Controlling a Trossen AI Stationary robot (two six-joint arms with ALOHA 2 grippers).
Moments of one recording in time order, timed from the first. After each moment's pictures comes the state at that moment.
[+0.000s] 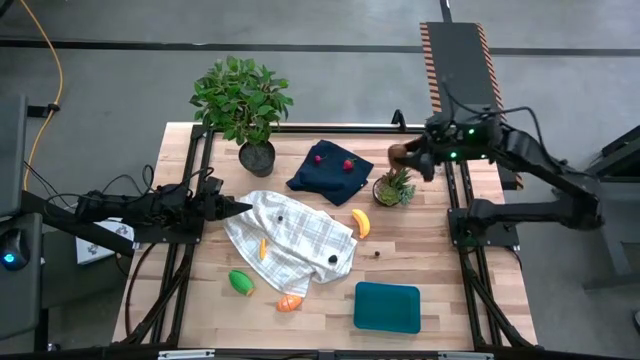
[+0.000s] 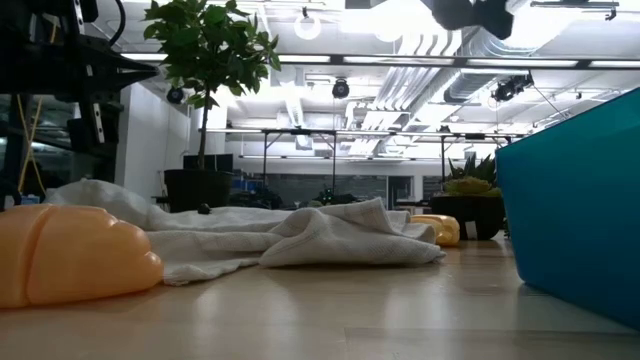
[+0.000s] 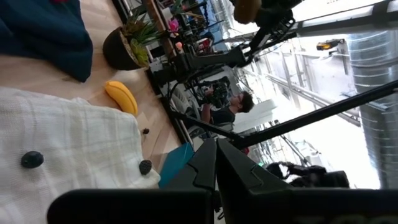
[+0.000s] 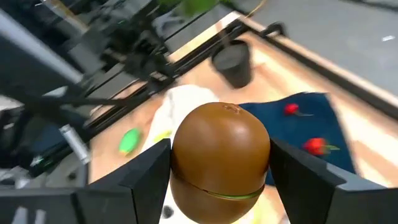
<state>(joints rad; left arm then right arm) 0.06 0.01 0.01 0.03 -0.08 -1.16 -0.40 0.91 1.16 -0.71 -0.24 0.38</state>
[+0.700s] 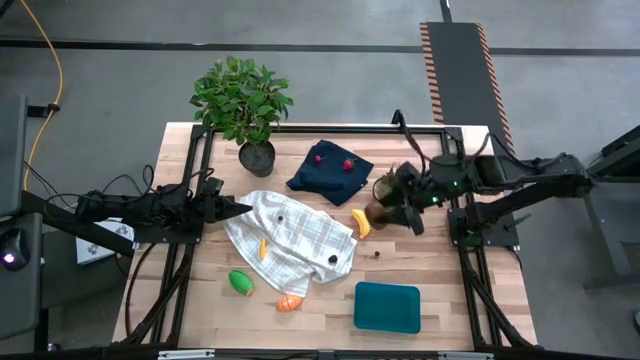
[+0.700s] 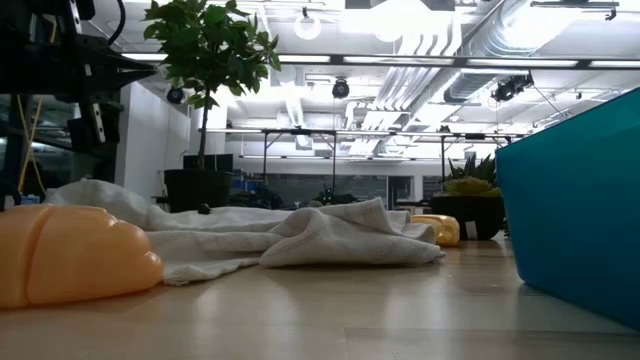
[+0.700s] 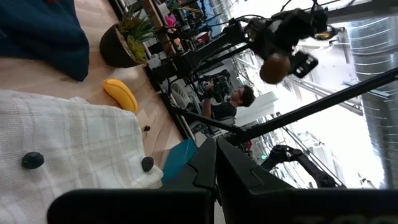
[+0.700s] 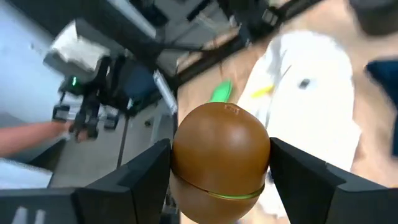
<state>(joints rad) 0.06 0.01 0.01 0.02 -0.06 -1.13 0.16 1.05 1.16 -0.54 -0.10 0.64</state>
